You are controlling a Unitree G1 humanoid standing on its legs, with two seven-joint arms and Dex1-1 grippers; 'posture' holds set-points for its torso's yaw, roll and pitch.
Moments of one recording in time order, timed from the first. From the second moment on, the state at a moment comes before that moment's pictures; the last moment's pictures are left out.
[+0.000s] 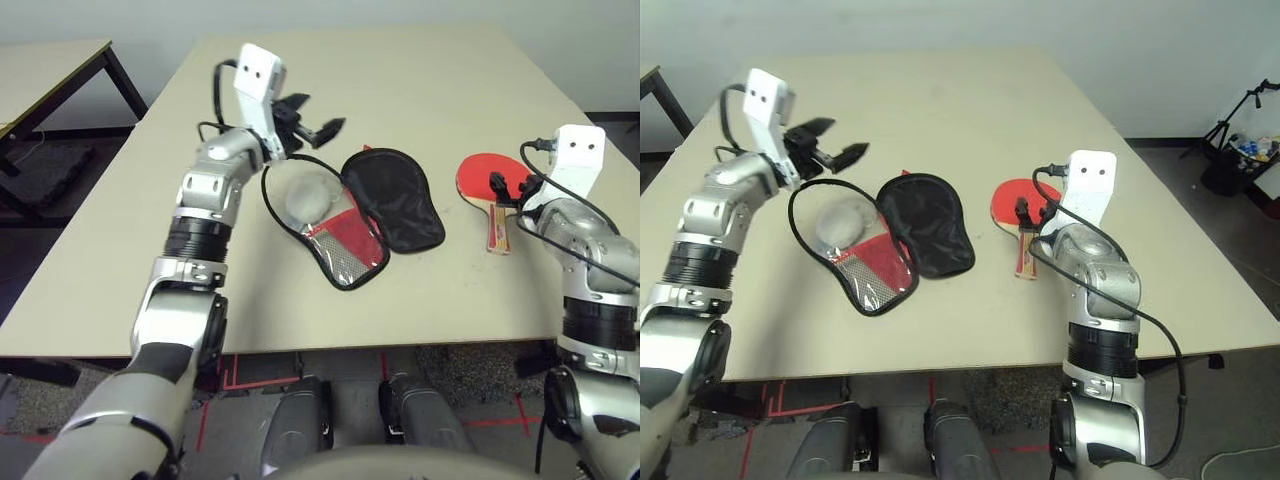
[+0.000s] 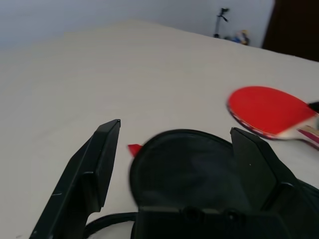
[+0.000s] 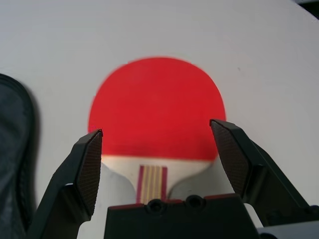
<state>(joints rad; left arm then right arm) -0.90 0.35 -0.07 0.44 -0.21 0.35 -0.68 -0.51 -0.36 -0.26 -0.07 0.20 0.93 0.00</state>
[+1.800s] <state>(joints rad) -0.72 0.28 -0.18 0.19 -0.15 0.54 -0.71 -0.61 -0.33 -0.15 0.07 0.10 1.25 0.02</state>
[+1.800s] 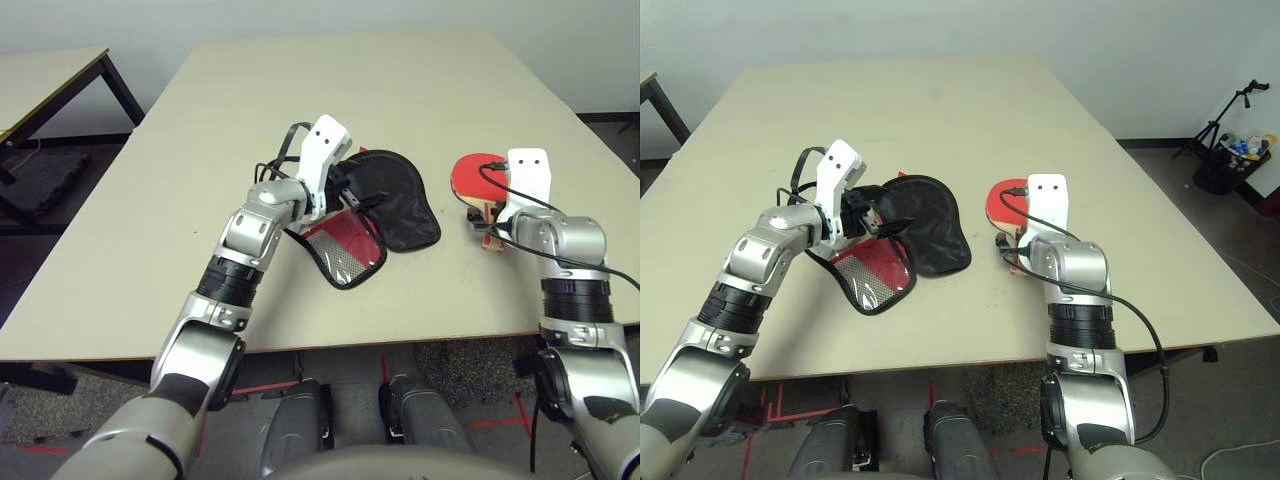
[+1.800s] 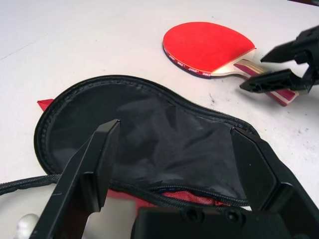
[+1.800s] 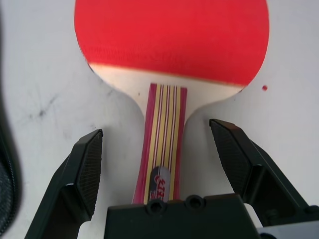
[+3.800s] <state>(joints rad) -0.71 0.33 -0.12 -0.04 -0.20 0.71 -0.64 -0.74 -0.08 0.02 -0.19 0.09 1.52 0.02</state>
